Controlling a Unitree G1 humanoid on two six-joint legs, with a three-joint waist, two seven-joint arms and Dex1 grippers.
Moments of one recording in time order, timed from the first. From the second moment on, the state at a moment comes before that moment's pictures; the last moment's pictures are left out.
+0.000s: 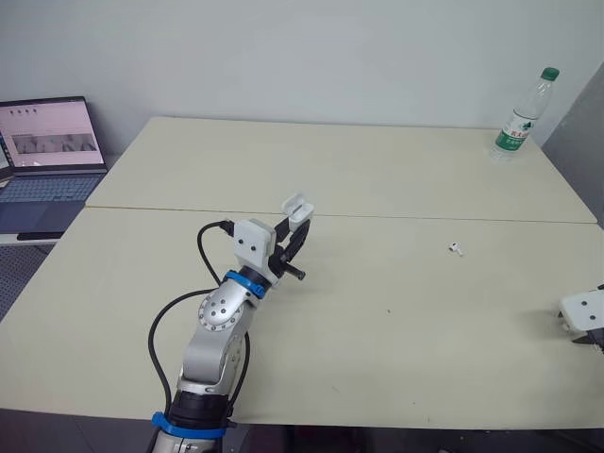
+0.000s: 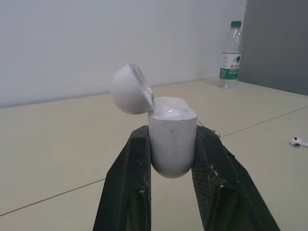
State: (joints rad) left arm -0.21 0.16 -0.05 -0.19 -0.20 0.10 -0.40; right arm -0.61 -1.23 0.32 1.06 -0.41 -0.86 1.25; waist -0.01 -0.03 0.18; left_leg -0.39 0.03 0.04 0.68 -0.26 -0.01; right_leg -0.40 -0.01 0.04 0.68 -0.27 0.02
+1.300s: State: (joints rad) left arm -0.21 0.16 -0.07 -0.16 -0.19 0.08 -0.40; right arm -0.51 -0.98 0.16 0.43 0.20 -0.04 1.41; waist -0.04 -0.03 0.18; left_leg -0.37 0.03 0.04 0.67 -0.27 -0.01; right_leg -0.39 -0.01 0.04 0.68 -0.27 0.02
